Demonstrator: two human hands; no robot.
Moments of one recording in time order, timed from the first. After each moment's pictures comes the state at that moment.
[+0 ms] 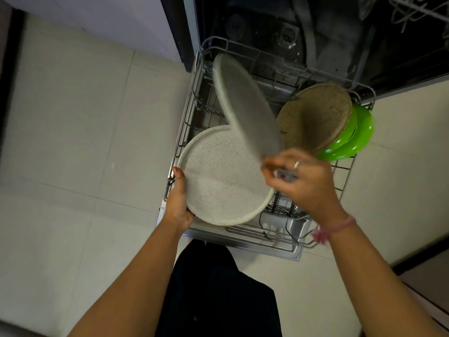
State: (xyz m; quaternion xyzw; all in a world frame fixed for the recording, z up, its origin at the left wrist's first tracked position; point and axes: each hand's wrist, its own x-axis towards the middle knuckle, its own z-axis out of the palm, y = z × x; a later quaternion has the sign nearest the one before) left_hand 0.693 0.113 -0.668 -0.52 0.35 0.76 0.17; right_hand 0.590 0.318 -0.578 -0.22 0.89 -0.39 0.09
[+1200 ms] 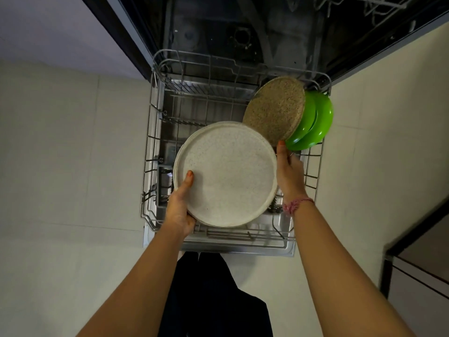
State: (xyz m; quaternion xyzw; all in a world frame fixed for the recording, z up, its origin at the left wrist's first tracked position) left_hand 0.668 0.176 -0.665 -0.51 0.35 0.76 0.21; right_hand 0.588 0.381 -0.650 0.34 0.78 -0.50 0.18
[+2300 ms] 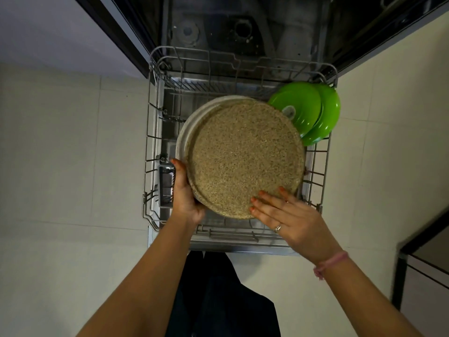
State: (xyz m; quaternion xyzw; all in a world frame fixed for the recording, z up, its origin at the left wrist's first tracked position) left_hand 0.643 0.194 -0.667 -0.43 0.31 0.83 0.18; right_hand 0.669 0.424 -0.624 -0.44 0.89 -0.14 0.02
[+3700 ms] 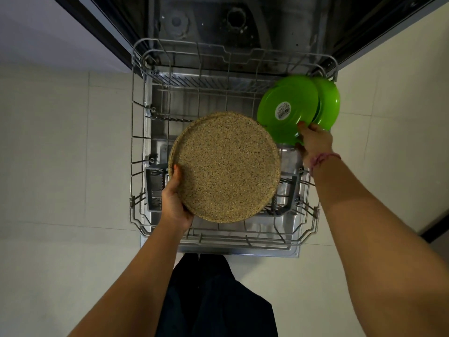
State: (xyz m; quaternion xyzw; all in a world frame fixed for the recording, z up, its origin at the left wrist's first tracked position) left_hand 0.641 0.203 -0.683 -0.48 0.33 0.80 0.15; right_hand 0.513 0.463 -0.737 0.47 0.66 -0.56 0.14
